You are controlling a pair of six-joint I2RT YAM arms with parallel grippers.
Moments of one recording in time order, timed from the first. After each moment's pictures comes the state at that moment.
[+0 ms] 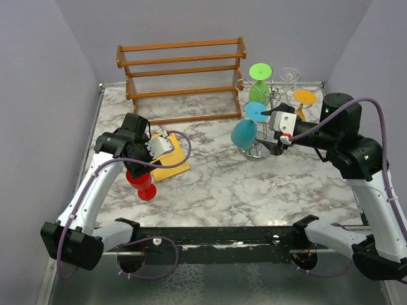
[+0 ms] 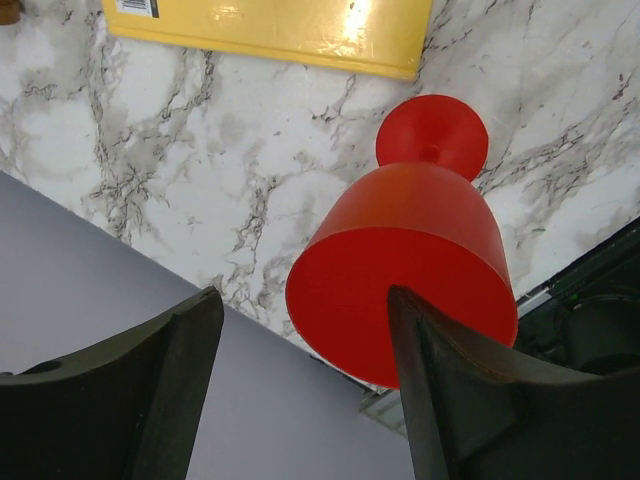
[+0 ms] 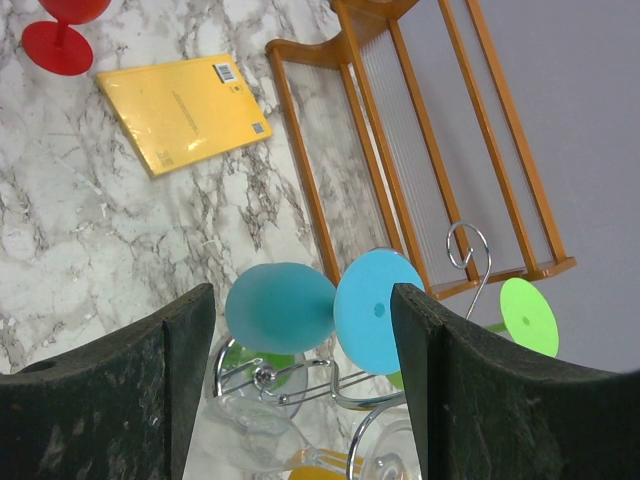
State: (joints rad) left arm -0.28 1.14 1.19 -1.23 -0.02 0.81; right arm 0.46 1.04 1.53 -0.84 -0.62 -0.90
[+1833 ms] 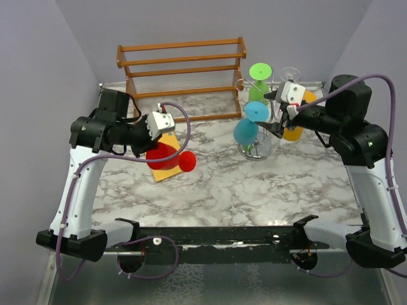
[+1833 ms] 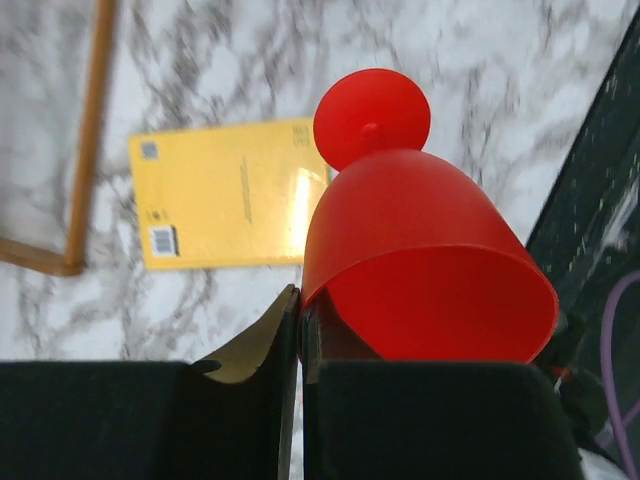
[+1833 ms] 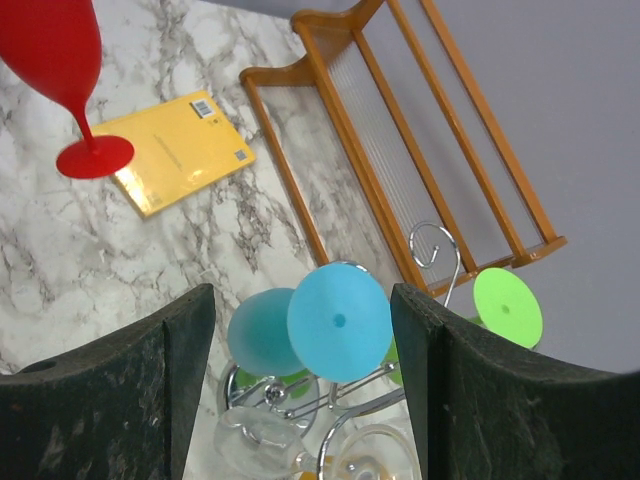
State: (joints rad) left arm -0.22 1.22 1.57 -1.42 0.53 0.90; right arm 0.41 1.12 1.67 -0.82 -0.63 -0.73
